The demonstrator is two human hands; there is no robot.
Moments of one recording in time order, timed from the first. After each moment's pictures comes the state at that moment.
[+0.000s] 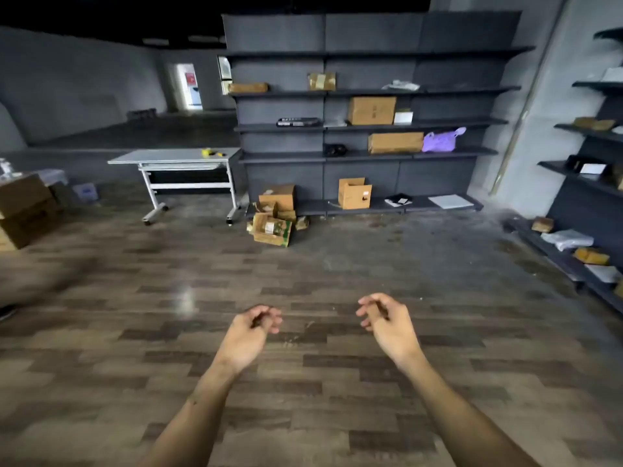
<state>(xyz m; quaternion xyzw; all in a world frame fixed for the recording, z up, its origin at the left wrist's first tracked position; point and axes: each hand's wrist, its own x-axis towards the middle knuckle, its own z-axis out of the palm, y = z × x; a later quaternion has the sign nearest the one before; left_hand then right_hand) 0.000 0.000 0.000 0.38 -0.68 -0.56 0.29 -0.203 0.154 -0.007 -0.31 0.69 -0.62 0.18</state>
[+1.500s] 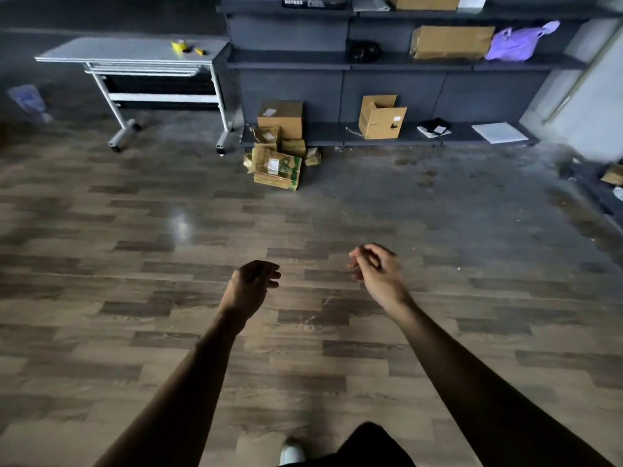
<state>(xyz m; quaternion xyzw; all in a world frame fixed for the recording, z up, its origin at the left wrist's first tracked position) -0.179 -0.433 -0.063 0.44 -0.68 -0.55 0.20 -0.378 -0.298 -0.068 -0.26 0.72 -0.60 0.23</state>
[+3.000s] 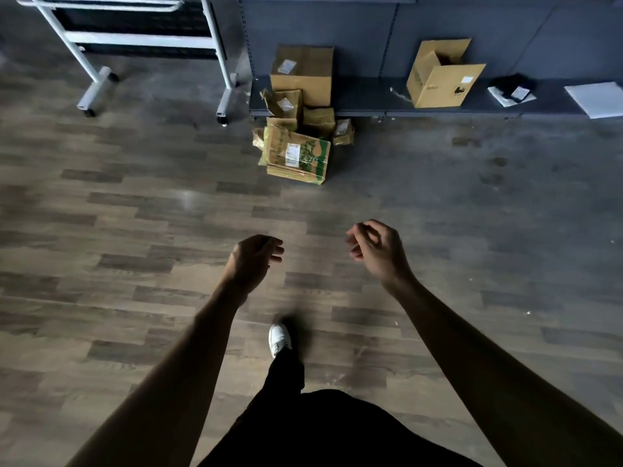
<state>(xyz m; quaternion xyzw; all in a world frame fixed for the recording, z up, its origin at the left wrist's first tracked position) -0.434 -0.921 -0.132 0.50 -0.64 -0.57 0.15 -0.625 -0.788 -0.124 -0.26 0.75 -0.52 0.33</state>
